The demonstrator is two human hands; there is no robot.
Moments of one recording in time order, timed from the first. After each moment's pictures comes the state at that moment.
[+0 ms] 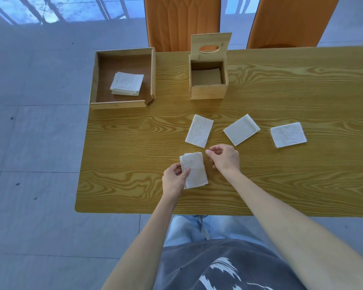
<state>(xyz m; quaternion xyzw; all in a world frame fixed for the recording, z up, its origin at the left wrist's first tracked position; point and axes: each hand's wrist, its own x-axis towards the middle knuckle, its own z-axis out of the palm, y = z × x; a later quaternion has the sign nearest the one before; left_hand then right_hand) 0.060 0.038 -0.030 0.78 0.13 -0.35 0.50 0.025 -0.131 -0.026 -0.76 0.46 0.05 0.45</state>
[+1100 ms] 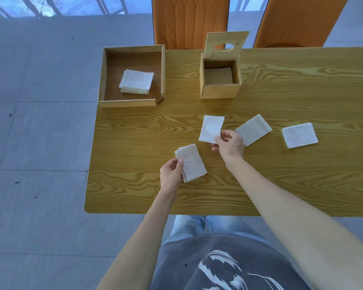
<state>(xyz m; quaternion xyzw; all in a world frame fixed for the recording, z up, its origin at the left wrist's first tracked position) 0.093 0.069 -0.027 0.71 0.19 -0.34 0.59 0.073 -0.118 -0.012 -0.64 0.54 -0.05 0.54</state>
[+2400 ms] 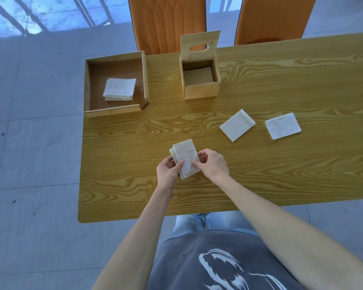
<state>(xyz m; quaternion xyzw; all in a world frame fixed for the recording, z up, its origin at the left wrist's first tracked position) 0.090 0.044 -0.025 0.69 0.18 -0.37 0.60 0.022 -0.093 -0.017 -0.81 0.39 0.12 0.41</state>
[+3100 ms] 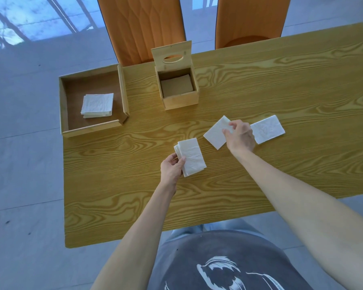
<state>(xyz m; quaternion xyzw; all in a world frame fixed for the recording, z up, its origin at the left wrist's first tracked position) 0.101 -0.029 -0.019 0.69 0.15 -0.43 0.56 0.033 -0.230 -0.003 -0.78 0.55 0.02 0.30</state>
